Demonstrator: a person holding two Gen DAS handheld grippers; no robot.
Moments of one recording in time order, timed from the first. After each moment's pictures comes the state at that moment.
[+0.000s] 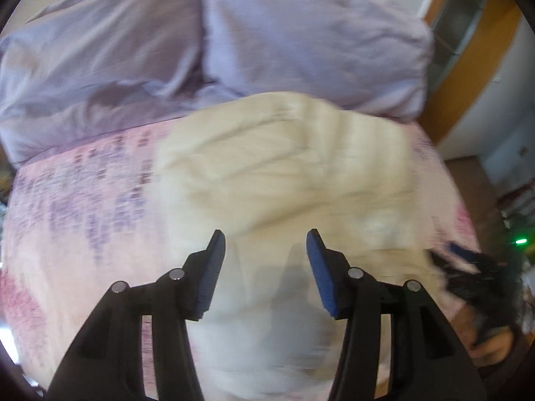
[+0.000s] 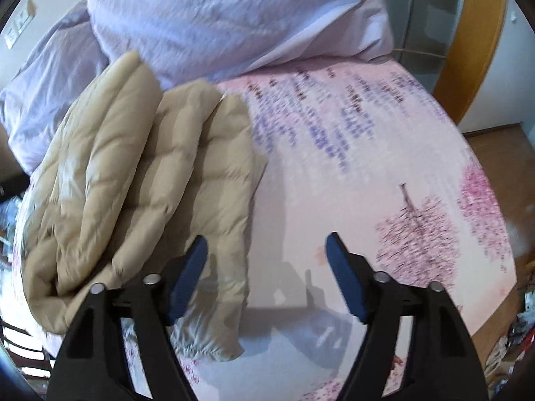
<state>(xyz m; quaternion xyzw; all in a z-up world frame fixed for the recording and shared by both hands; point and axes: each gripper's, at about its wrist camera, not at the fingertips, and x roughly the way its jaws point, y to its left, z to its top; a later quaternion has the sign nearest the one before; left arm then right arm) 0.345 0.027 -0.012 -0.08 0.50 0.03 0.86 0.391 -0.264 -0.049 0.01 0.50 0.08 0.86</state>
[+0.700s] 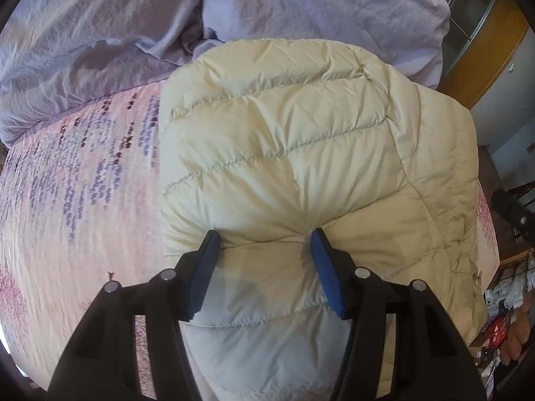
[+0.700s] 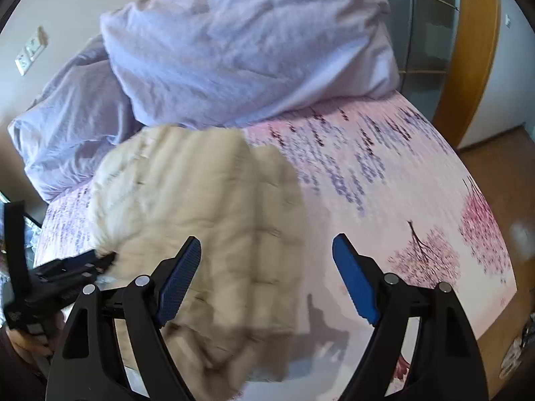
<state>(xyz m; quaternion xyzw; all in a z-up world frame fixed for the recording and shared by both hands) 0.354 0.000 -0.076 -0.09 0.53 0.02 0.84 0.390 -0.231 -0.002 0.04 0.45 0.11 0.88</state>
